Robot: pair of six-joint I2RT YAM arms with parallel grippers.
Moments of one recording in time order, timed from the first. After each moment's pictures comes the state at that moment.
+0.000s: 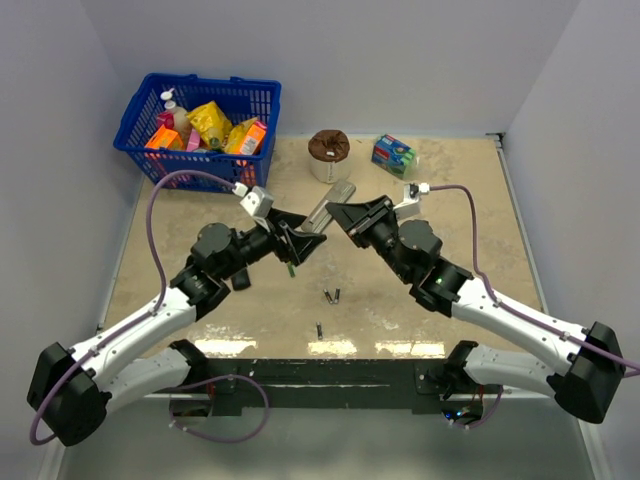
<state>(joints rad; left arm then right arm) -0.66 0.96 0.62 0.42 0.28 -0.38 0.87 1.06 0.78 0.27 0.30 1.24</state>
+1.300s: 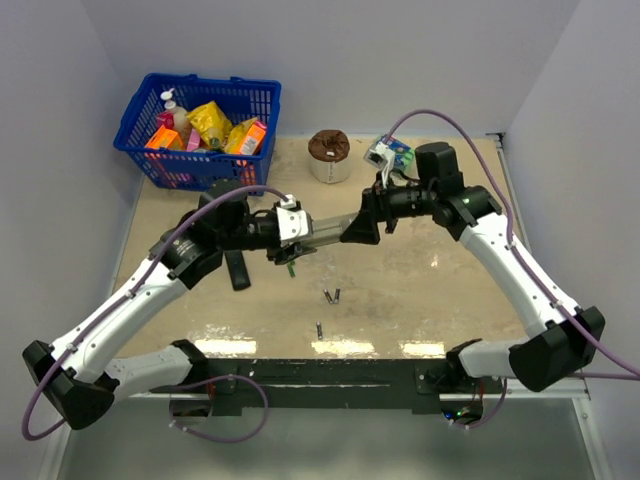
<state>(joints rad) -0.68 1.07 1.13 -0.42 0.55 0.51 0.42 1.31 1.34 -0.63 -0.84 0.10</state>
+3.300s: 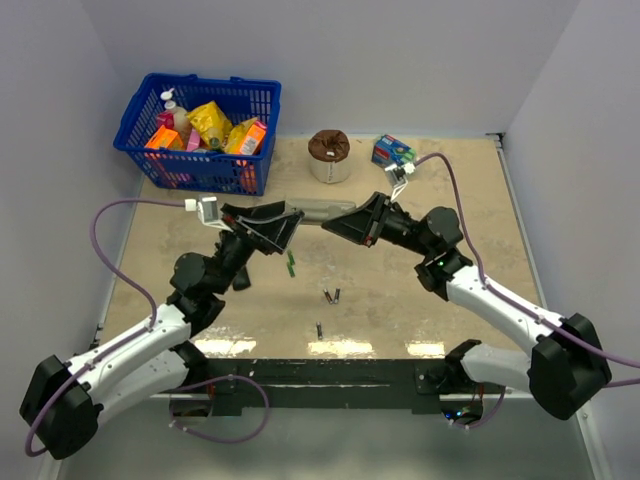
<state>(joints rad) -0.68 0.86 0.46 0.82 -0.02 -0.73 0.57 1.17 0.70 0.73 -0.64 1.08</state>
